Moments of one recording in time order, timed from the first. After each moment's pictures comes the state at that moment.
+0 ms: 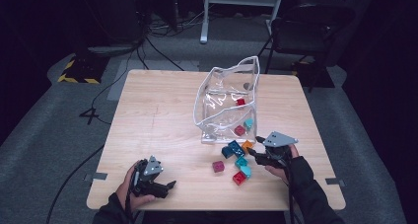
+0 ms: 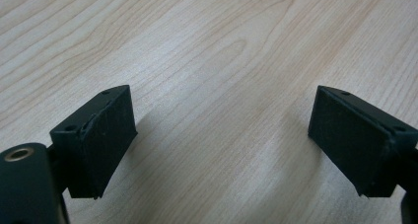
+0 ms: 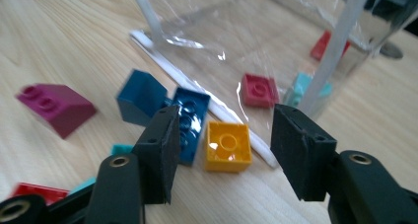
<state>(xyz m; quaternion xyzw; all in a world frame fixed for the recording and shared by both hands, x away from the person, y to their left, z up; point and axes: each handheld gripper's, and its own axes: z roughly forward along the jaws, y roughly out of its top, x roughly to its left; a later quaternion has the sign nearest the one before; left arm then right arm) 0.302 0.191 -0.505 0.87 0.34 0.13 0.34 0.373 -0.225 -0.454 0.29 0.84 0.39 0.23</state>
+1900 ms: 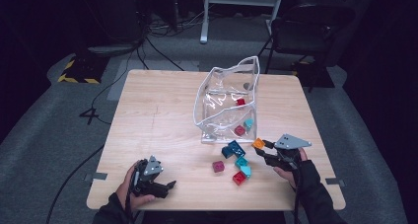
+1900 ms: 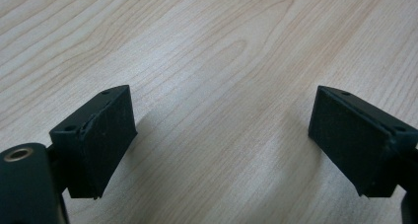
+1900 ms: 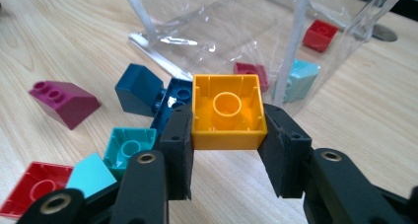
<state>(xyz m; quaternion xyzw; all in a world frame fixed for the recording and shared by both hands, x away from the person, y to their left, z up) 0.302 0.191 -0.505 0.86 0.35 0.12 0.34 0.363 -0.253 -0.451 0.31 0.82 0.43 0.21</state>
